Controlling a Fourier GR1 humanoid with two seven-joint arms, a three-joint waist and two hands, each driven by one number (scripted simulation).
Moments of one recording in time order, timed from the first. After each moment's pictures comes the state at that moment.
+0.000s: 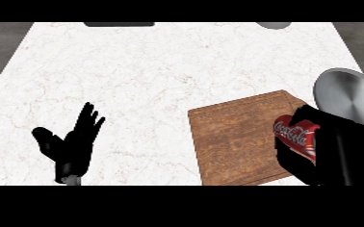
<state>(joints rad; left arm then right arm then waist) 0.08 0.09 -0.03 -1.50 0.21 0.22 0.15 -0.03 -0.26 0.31 -2.18 1.21 0.15 0.71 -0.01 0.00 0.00</state>
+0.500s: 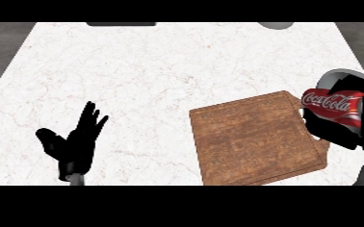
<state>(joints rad) 0.06 0.07 -0.02 -1.44 0.21 0.20 0.09 -0.15 -0.27 -0.01 -2.06 1.01 0.13 0.61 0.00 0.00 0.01</state>
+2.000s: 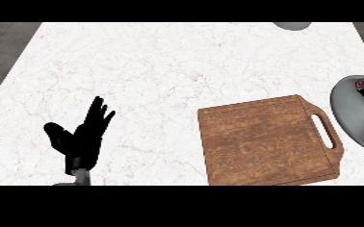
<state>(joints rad) 0.03 0.06 -0.04 -1.46 0.19 0.18 0.11 -0.64 -0.65 -0.47 -0.46 0.89 -0.34 -0.16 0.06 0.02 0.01</state>
